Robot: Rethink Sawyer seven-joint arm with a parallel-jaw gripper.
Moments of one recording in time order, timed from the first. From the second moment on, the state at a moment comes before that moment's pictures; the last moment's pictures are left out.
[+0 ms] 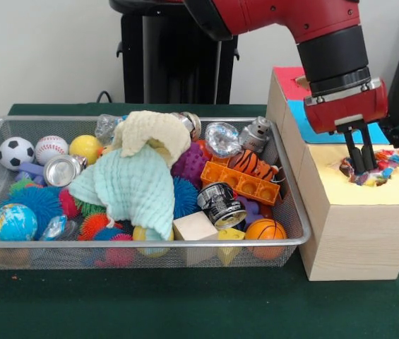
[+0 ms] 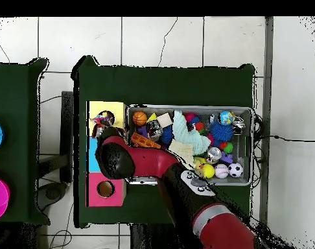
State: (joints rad) arm -0.37 -0.59 0.46 1.93 -0.02 -0.13 1.88
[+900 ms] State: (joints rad) arm -0.23 -0.50 0.33 1.79 -0.12 -0.27 1.88
